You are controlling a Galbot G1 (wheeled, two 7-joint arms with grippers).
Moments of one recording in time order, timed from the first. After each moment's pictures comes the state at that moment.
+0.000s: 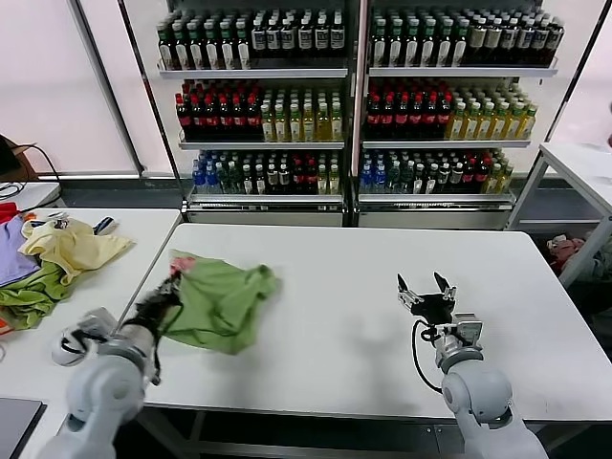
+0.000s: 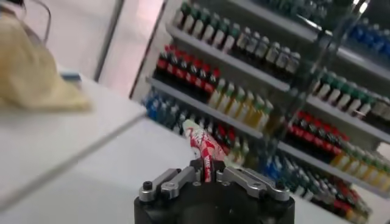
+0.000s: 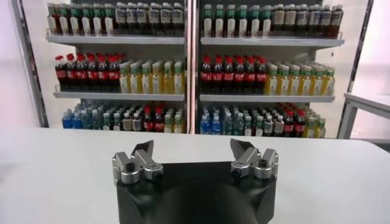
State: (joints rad) left arm 1.15 -1.11 -0.60 -1.99 -1.01 0.43 -0.35; right arm -1.12 1.24 0.44 1.86 0.33 -0.34 0.09
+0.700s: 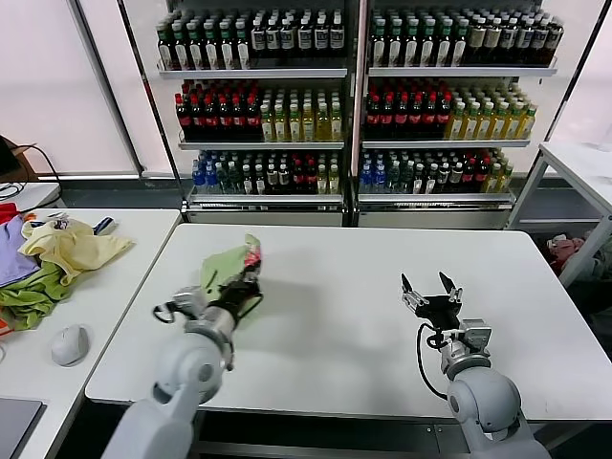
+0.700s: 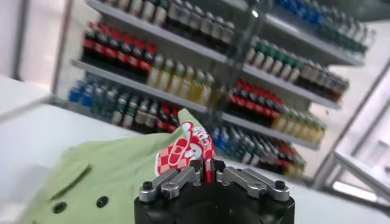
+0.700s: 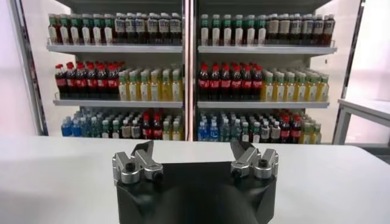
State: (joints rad) left arm 0.93 -1.27 -0.19 -1.89 -0.81 0.48 -0.39; right arm -1.17 1.24 0.48 1.94 0.32 -0.34 0.09
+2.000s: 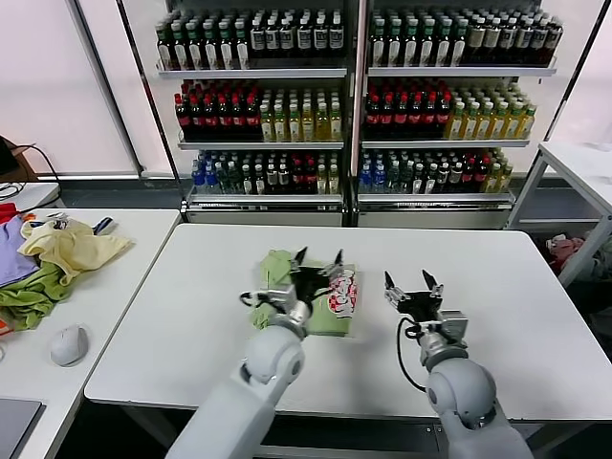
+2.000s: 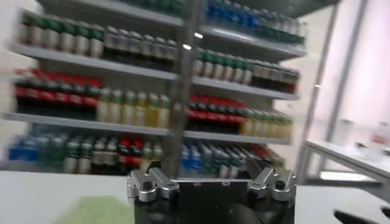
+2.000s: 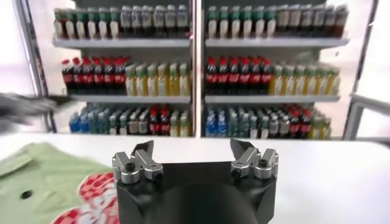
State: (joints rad) left arm 0.84 -1.41 -0.01 -1.71 -0.43 0.28 -0.32; right arm -1.08 1.29 0.35 1.87 0.31 -0.40 0.17
